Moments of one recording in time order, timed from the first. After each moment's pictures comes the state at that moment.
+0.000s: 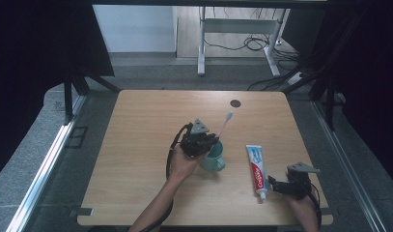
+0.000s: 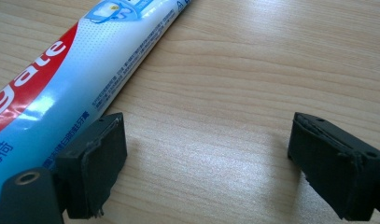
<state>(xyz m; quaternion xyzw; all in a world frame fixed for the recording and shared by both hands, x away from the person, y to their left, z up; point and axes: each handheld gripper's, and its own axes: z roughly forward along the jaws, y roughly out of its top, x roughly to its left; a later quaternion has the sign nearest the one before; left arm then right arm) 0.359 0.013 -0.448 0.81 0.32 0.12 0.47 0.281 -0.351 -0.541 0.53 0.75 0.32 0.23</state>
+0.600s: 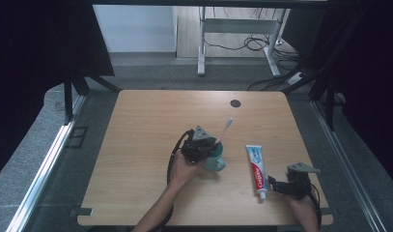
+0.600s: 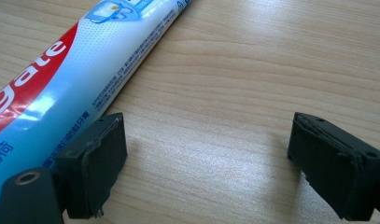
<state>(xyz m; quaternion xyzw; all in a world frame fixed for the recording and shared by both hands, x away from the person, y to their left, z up) 0.353 0.009 -0.470 0.82 0.32 0.12 0.46 0.281 -0.351 -0.541 0.53 0.75 0.32 0.23</state>
